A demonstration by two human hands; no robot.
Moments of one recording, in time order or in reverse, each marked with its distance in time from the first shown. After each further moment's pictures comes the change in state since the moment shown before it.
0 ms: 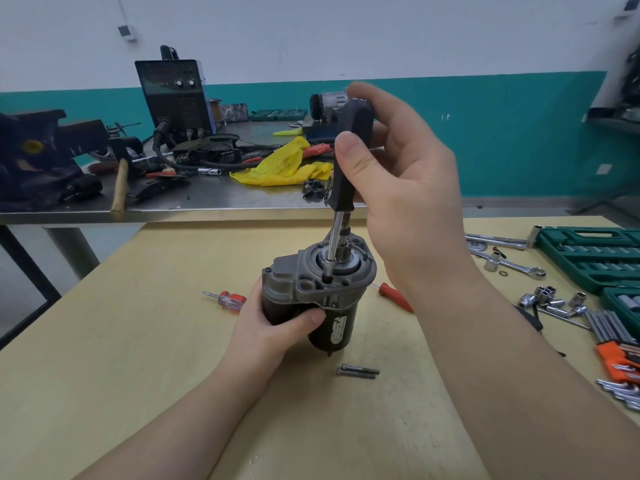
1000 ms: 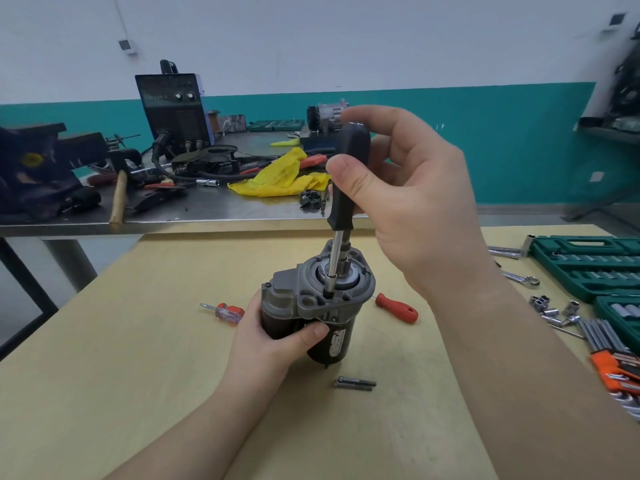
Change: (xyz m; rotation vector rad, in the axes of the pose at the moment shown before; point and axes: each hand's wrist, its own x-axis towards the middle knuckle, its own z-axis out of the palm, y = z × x) left_hand -0.007 0.011 0.012 0.032 0.075 0.015; right_hand 0.007 -0.015 -0.018 -0.125 -0.068 0.018
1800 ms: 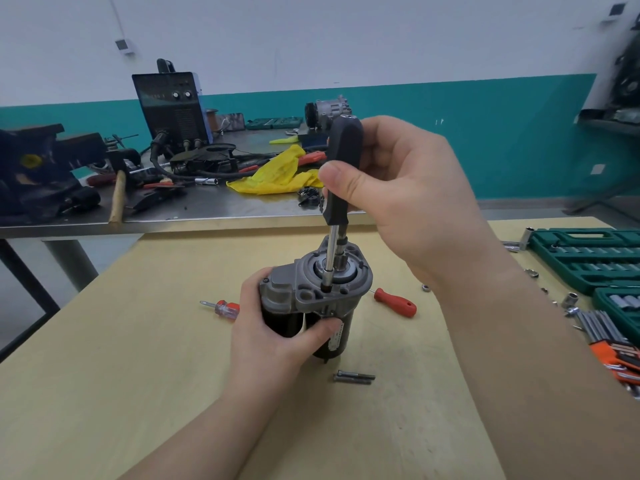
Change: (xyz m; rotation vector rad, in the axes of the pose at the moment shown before) left_hand -0.008 0.001 0.011 0.304 0.195 0.179; right_hand 0.004 -0.003 -0.007 -0.096 -0.100 0.086
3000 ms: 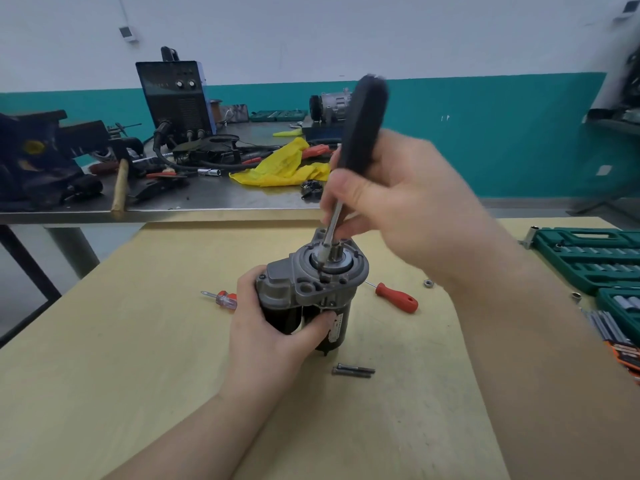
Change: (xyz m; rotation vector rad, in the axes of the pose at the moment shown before) left_hand -0.008 0.004 -0.001 0.027 0.035 0.015; right_hand -0.003 0.001 -0.004 -0.036 -0.211 0.098
